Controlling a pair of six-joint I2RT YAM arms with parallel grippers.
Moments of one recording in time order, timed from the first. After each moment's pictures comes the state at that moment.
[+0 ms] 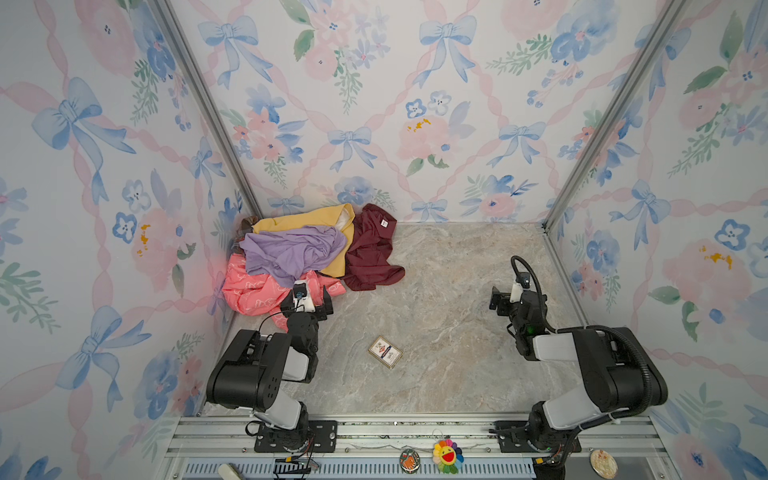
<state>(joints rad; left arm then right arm) -0.10 1.55 0.17 1.30 -0.28 -0.01 0.07 1.55 0.38 0.81 0.16 0.01</state>
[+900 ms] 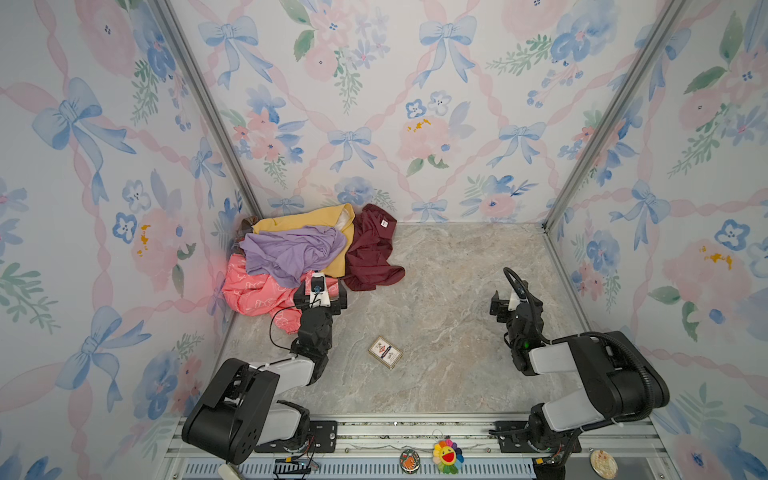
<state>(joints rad) -0.36 1.27 0.28 1.01 -0.47 0.10 0.19 1.49 0.26 0.97 0.41 -0.06</state>
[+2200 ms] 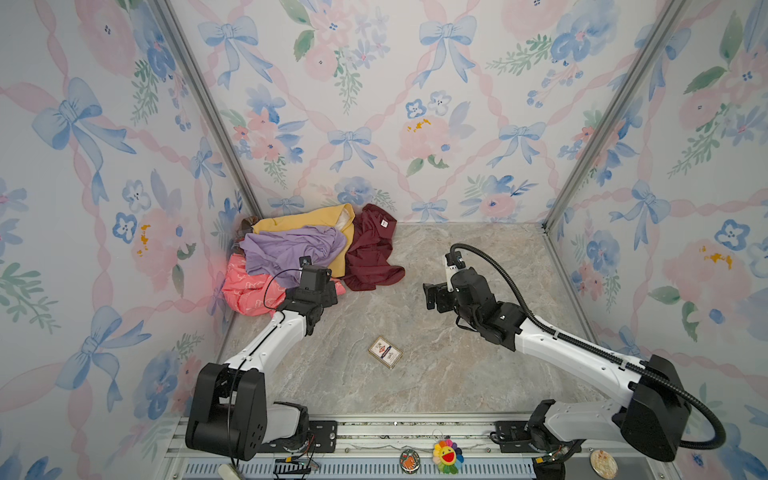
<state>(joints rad) -0.16 1.33 0.77 -0.26 -0.39 -0.28 0.80 1.33 0.96 -0.19 0.37 0.30</state>
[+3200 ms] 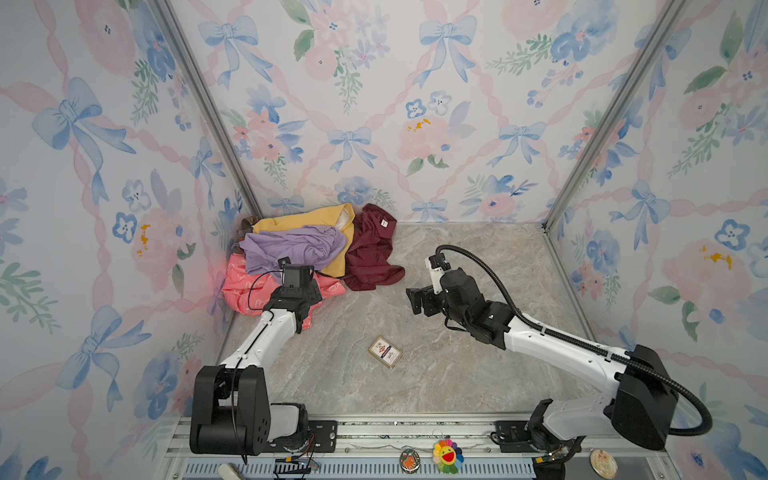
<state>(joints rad) -0.04 1.32 0.78 -0.28 -0.36 -0.34 0.84 1.38 0.99 -0.13 0.25 0.31</state>
